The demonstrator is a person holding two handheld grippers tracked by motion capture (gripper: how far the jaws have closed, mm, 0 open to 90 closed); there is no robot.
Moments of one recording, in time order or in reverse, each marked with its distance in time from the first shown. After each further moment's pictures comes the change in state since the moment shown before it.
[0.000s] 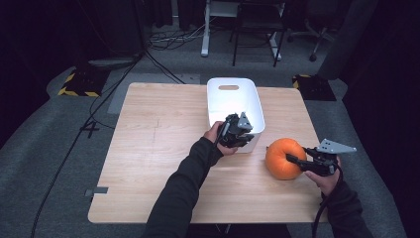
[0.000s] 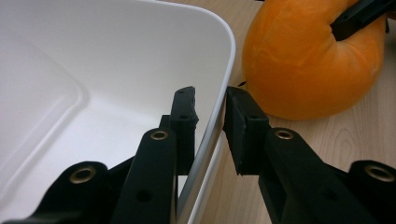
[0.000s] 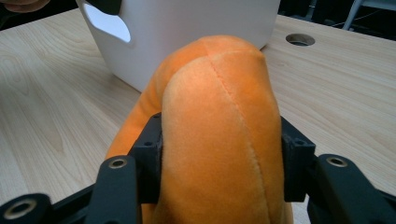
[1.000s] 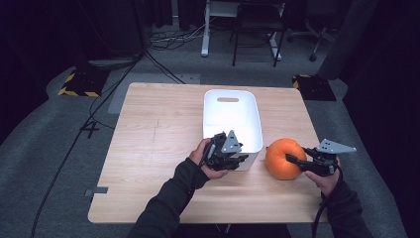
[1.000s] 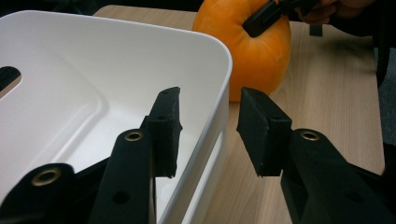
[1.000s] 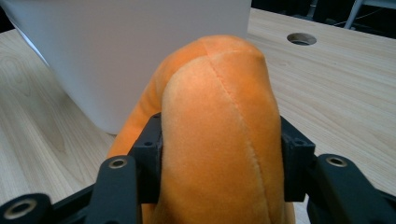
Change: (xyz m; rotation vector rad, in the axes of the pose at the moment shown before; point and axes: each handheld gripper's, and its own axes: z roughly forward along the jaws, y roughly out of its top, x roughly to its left) left arm -0.054 -0.030 -0.064 -0.095 0.015 0.012; right arm 0.000 0.000 0.000 -0.001 0.003 0.004
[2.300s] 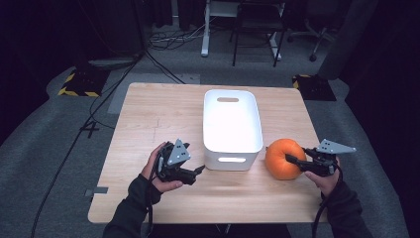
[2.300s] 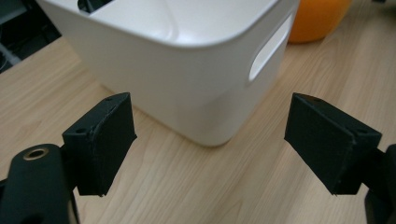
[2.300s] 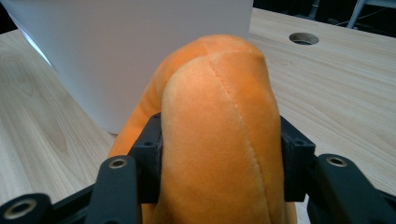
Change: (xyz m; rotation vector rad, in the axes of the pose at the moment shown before) left arm 0.014 -0.091 -0.080 0.035 0.188 -0.148; right arm 0.000 -0.001 0.001 -0.001 0.008 0.001
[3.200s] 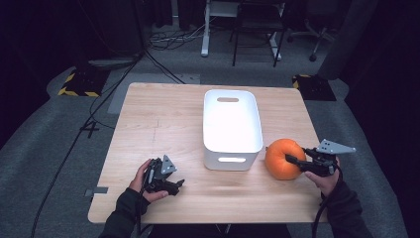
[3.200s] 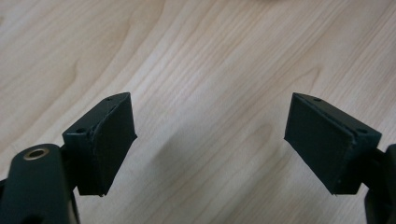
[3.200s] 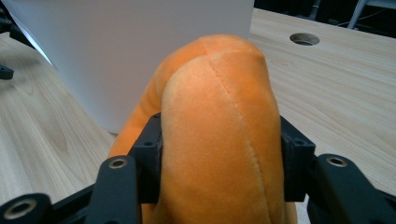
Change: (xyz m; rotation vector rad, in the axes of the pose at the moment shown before) left arm 0.018 -0.088 0.028 0.266 0.057 -0.082; right arm 0.001 0.000 0.000 -0.001 0.002 0.001
